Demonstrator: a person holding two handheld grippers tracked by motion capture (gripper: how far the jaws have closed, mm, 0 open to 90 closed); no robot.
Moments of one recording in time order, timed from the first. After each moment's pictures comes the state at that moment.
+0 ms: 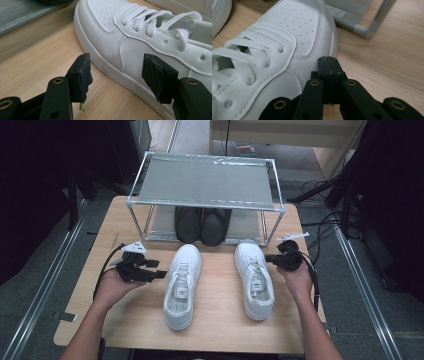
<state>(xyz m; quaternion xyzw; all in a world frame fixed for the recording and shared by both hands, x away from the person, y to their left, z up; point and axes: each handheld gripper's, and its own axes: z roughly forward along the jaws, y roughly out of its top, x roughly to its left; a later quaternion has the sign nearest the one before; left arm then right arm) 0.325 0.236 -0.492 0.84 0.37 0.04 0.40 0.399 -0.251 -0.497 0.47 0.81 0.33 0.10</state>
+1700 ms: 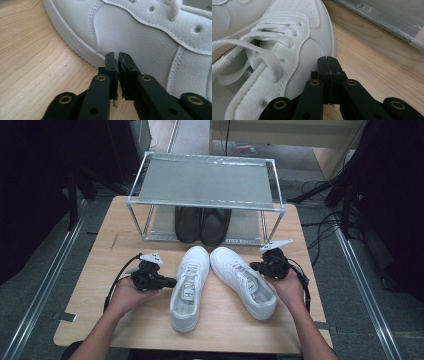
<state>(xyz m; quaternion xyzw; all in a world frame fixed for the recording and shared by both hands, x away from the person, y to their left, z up) 0.314 0.195 -0.511 0.86 0.35 -0.04 0.37 0.365 -0.206 -0.487 0.38 0.86 0.33 0.09</state>
